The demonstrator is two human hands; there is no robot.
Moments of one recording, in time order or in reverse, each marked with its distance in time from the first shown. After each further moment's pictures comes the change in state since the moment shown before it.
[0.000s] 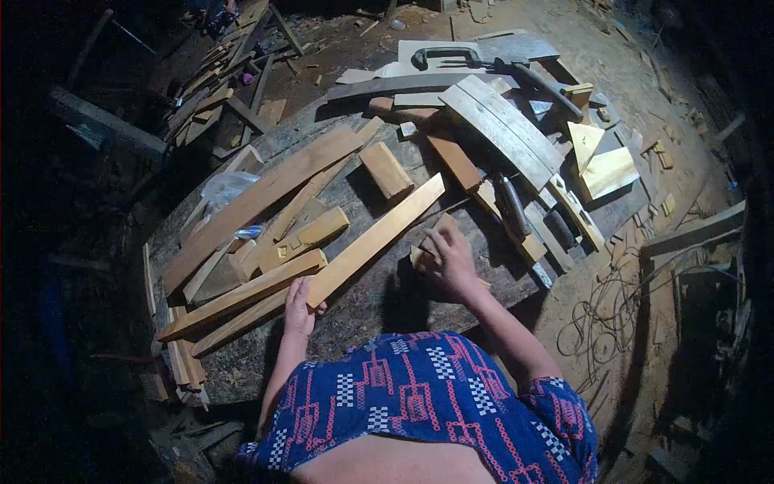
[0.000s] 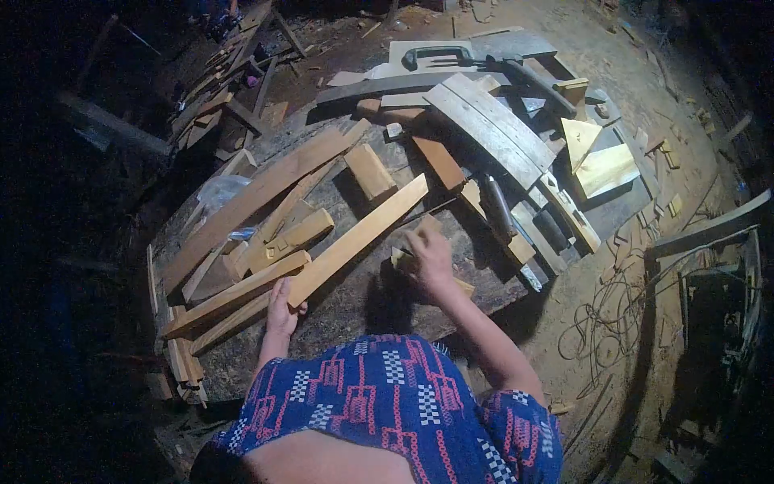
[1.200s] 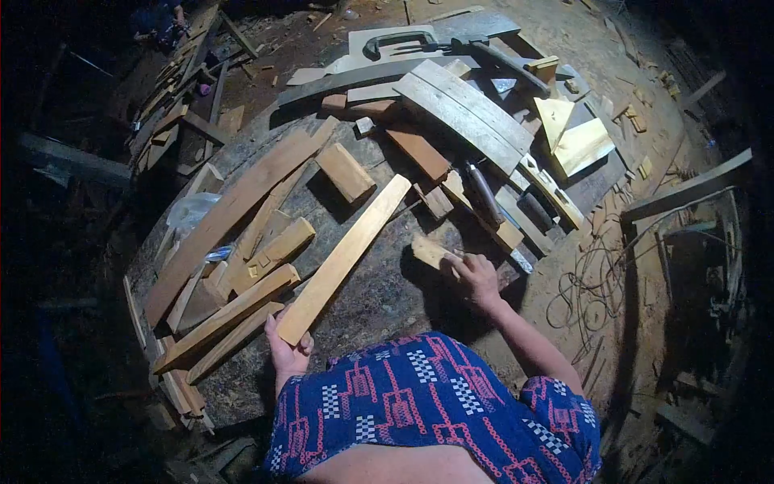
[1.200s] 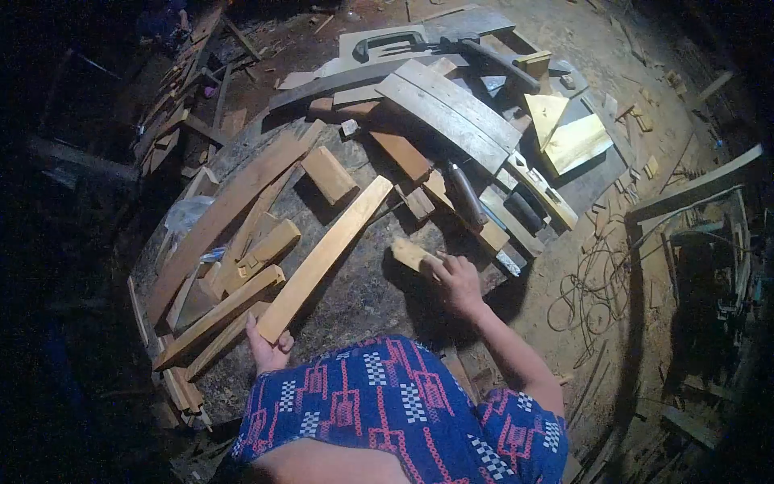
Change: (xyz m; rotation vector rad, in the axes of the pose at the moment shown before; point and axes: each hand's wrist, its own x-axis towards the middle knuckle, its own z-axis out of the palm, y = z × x) left_hand -0.042 0.015 0.037 -0.281 0.102 -0.202; right_hand -0.082 0.064 -0.033 -0.241 0.043 0.064
